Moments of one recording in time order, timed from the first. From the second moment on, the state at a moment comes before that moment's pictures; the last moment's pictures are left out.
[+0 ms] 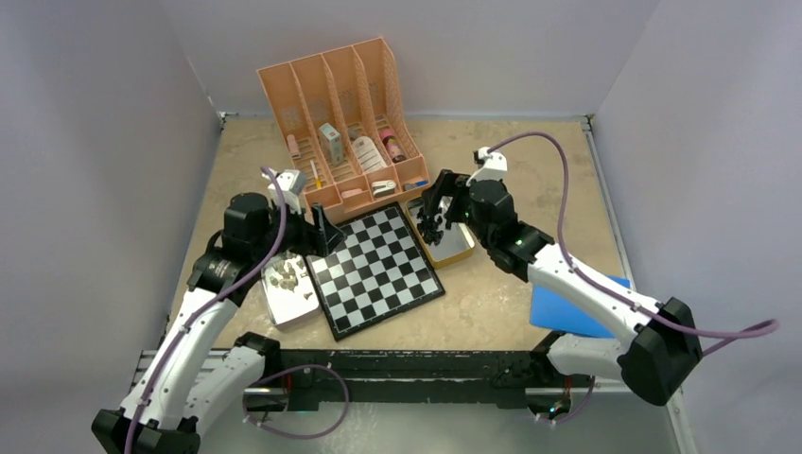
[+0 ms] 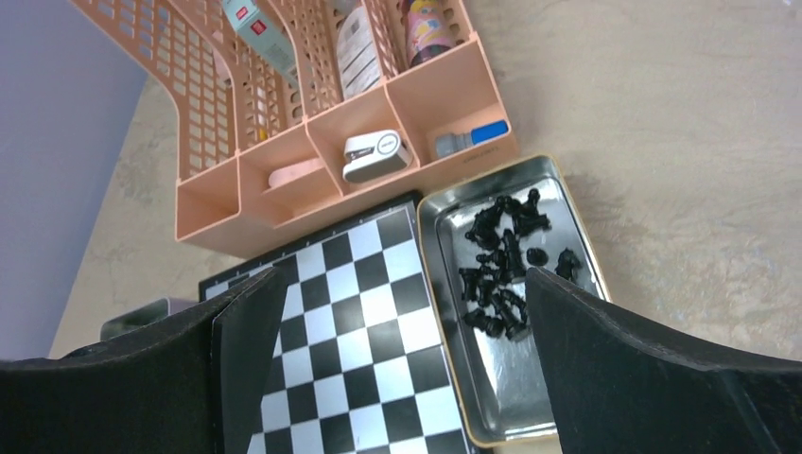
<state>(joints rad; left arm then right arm) -0.29 0.81 0.85 -0.53 0.37 -0.32 0.69 1.18 0.88 -0.05 0.32 0.58</state>
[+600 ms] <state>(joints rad) -0.29 0.64 0.80 -0.57 0.19 -0.33 0.68 1.68 1.07 0.11 0.42 0.39</state>
